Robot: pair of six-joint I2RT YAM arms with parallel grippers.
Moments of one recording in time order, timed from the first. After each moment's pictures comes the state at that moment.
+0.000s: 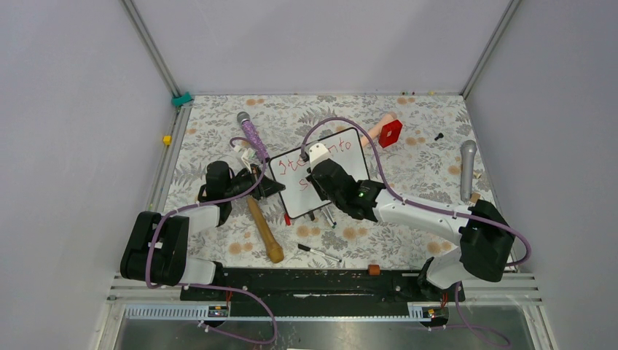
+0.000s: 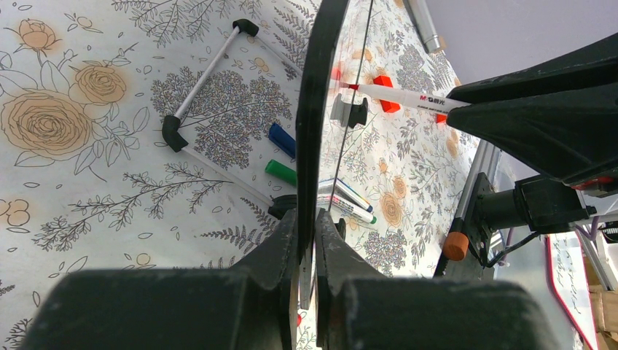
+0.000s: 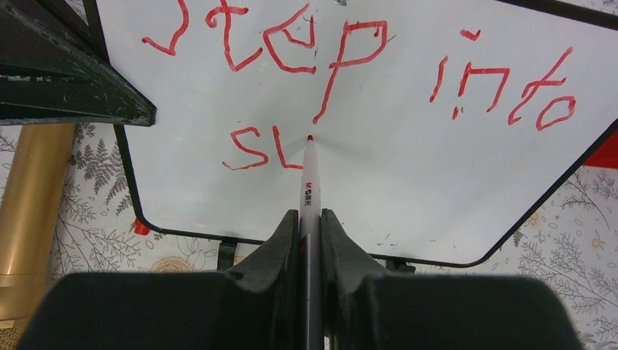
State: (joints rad) left arm -0.14 1.38 0.41 0.62 0.85 -0.47; right arm 1.00 1.48 1.04 -0.20 0.44 0.12
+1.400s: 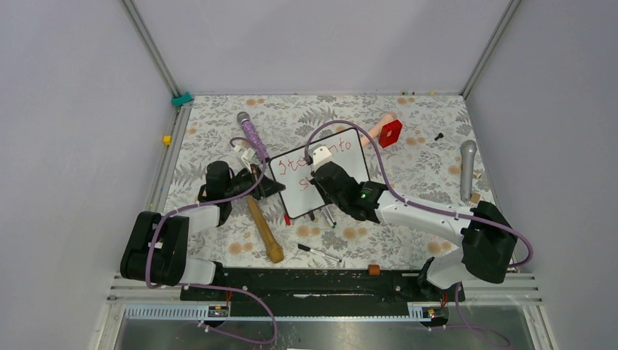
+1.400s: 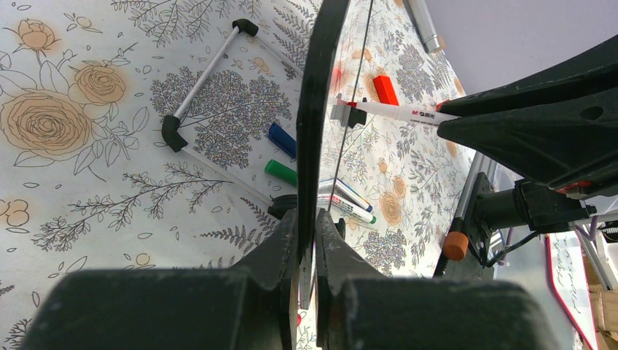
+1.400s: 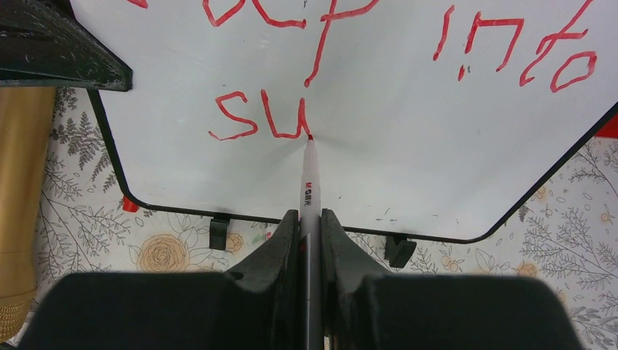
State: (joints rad) left arm -0.14 1.38 0.41 0.62 0.85 -0.47; right arm 0.99 1.47 1.01 -0.25 0.43 0.15
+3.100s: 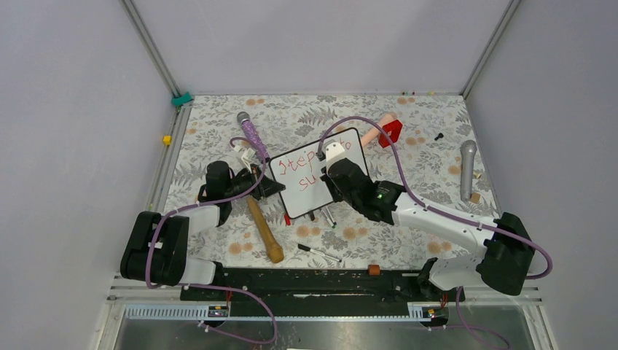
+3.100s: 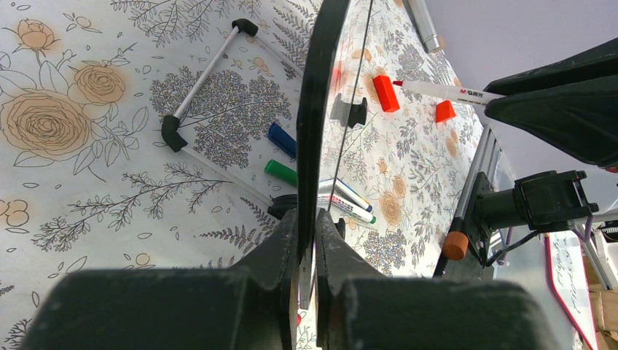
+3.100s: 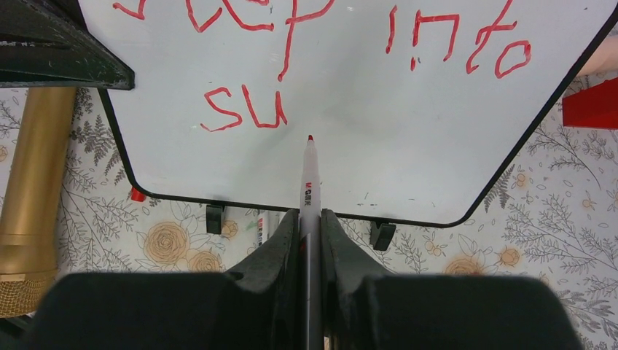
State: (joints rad) left arm -0.14 1.38 0.41 0.62 0.85 -0.47; right arm 0.96 1.34 0.98 -0.29 0.39 0.16
